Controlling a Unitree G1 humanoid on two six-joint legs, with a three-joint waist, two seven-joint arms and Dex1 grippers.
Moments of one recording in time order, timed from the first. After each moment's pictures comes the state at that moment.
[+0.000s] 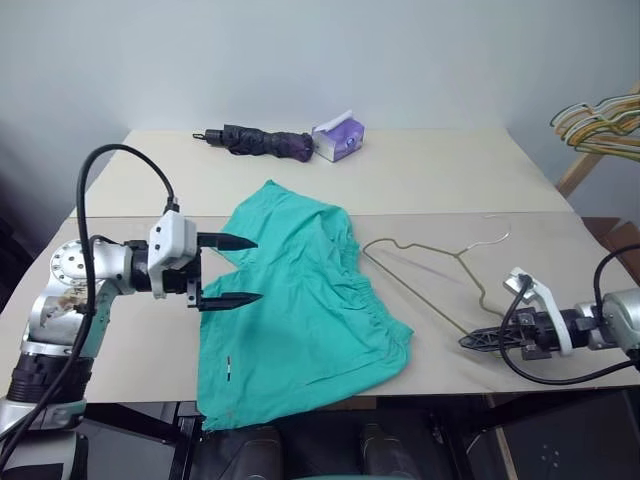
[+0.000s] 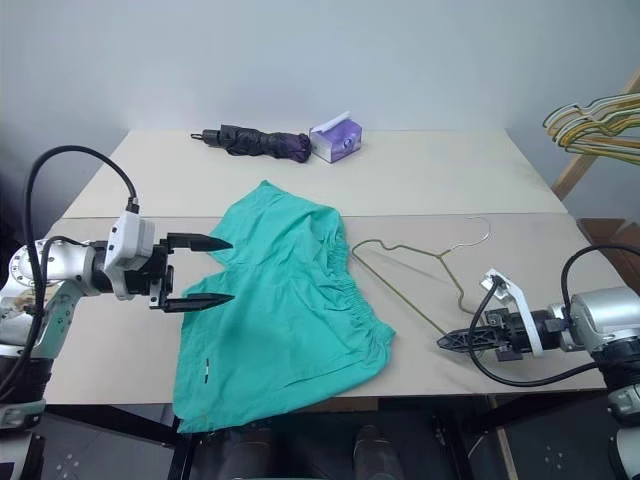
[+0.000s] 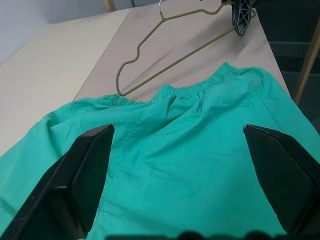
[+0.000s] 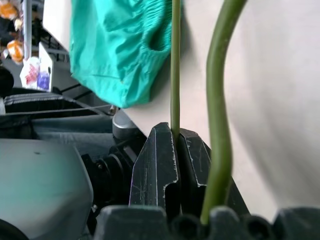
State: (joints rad) left arm -0.38 0.83 0.06 -0.06 -0.48 0.20 -1.33; right arm -0.48 -1.07 0.26 0.33 0.63 1.21 1.48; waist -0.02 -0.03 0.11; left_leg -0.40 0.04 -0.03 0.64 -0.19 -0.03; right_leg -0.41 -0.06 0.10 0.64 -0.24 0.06
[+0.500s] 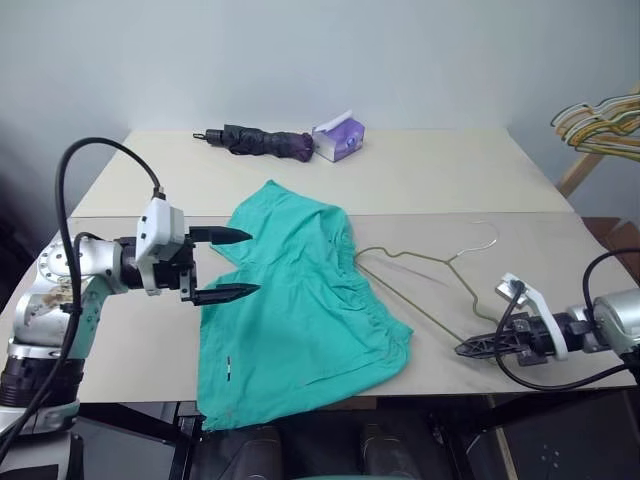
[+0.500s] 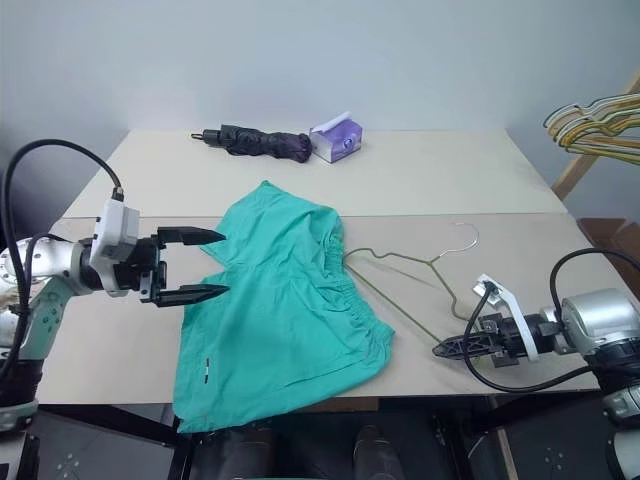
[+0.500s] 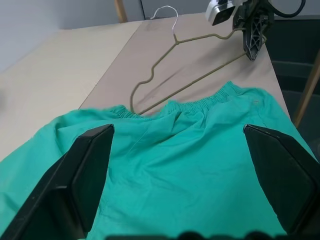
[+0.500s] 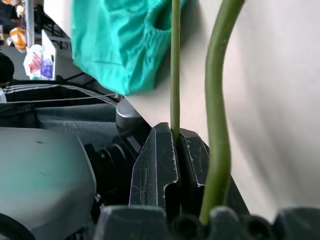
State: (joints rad) left arm -0.36 0.84 0.13 -0.11 -0.55 0.31 -1.30; right arm -0.46 -1.07 0.29 0.32 0.60 1.21 1.51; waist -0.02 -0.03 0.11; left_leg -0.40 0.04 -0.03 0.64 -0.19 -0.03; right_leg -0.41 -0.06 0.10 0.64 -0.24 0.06
